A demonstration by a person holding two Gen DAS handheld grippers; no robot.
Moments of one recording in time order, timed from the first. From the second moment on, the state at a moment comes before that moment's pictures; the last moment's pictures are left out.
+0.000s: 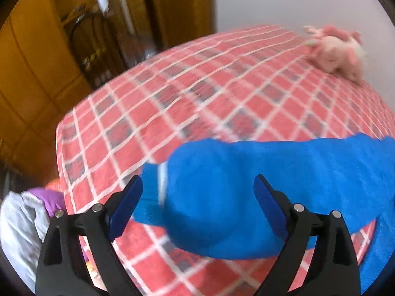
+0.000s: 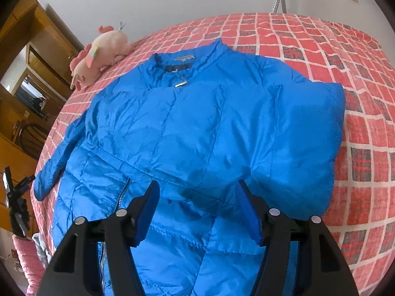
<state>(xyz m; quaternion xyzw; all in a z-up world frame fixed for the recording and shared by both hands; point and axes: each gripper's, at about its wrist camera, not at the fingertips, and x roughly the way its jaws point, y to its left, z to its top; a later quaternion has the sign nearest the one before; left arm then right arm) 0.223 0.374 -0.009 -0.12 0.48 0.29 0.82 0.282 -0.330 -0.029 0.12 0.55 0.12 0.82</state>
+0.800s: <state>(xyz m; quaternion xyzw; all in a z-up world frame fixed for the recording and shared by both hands) 0.212 0.377 -0.009 -0.18 0.43 0.27 0.84 0.284 -0.339 -0.032 0.14 0.55 0.11 0.82</state>
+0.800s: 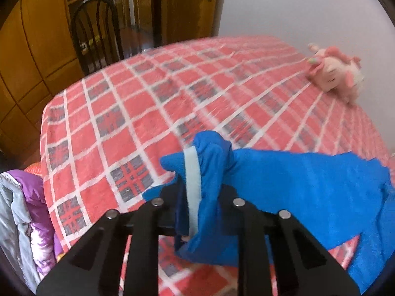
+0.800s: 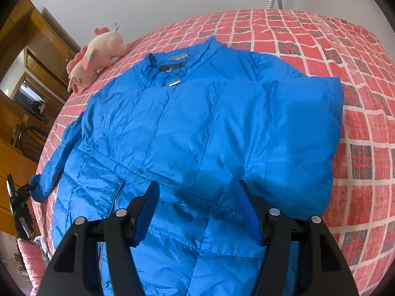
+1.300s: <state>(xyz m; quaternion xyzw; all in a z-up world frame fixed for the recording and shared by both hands) 0.268 0.171 0.083 -0.11 0.36 0.04 0.93 0.284 -0.344 -0.030 0.14 0.54 0.11 0.82</state>
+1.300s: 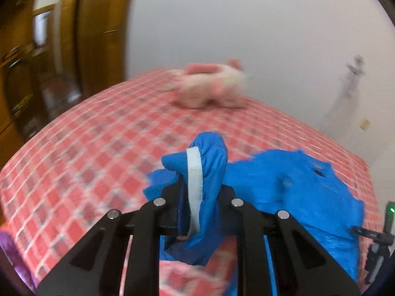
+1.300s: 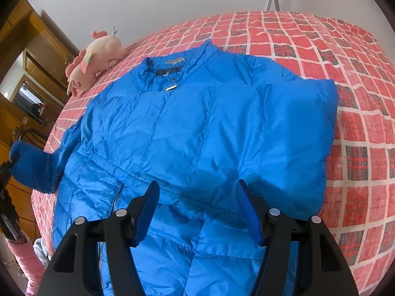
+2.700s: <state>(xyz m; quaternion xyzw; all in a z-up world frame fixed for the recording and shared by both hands) 0.365 -0.052 -0.053 0.03 0.49 -0.14 0.86 0.290 -0.341 -0.046 0.09 0.55 0.07 0.82</state>
